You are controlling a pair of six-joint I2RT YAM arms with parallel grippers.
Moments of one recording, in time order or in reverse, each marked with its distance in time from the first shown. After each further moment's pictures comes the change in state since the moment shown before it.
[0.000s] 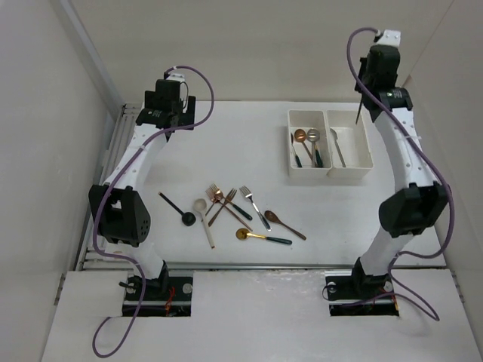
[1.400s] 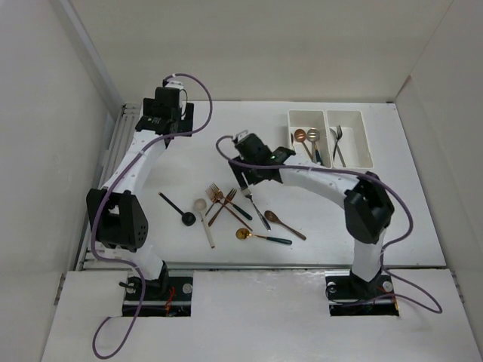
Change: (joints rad) left arm 0.005 -0.035 -0.085 0.029 -0.024 0.001; right arm 0.696 0.070 -0.430 -0.067 -0.129 0.129
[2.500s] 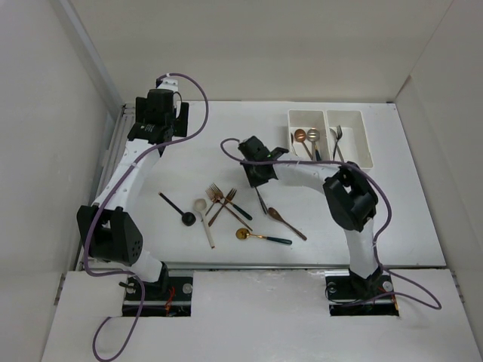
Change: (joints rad) left arm 0.001 -0.140 -0.096 0.047 -0.037 0.039; right arm -0.025 0.227 -0.039 0.047 -0.085 0.100
